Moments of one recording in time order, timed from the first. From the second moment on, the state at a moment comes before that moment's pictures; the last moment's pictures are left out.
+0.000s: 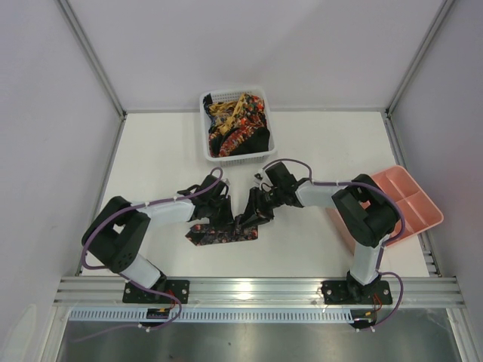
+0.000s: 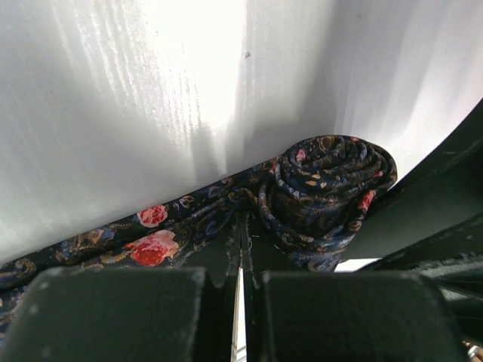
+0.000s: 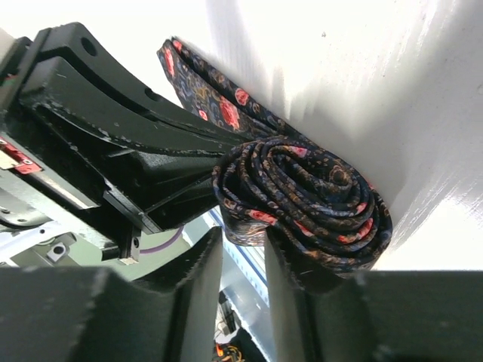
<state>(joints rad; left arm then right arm) -0.62 1.56 0.72 -0.24 0.27 -0.73 0.66 1.85 0.98 -0.06 -0.79 0.86</state>
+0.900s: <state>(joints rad) -0.62 1.57 0.72 -0.23 0.29 -0.73 0.66 1.89 1.01 -0.07 -0.80 0.84</state>
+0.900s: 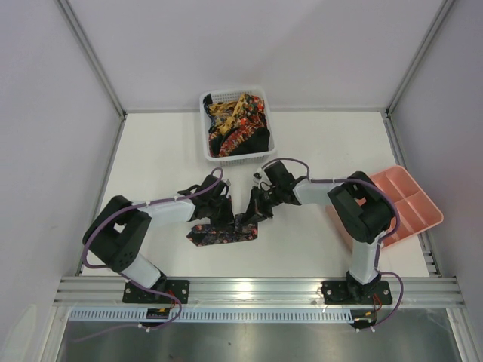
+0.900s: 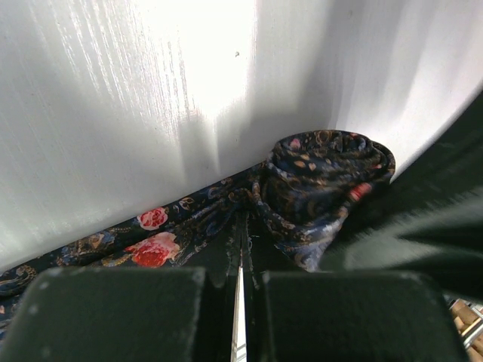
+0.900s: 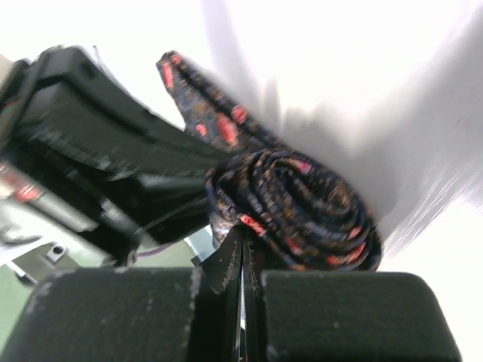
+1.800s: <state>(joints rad) -0.63 1.44 0.74 -0.44 0.21 -0.69 0.71 1.97 1.11 -0.17 -0.75 0.76</state>
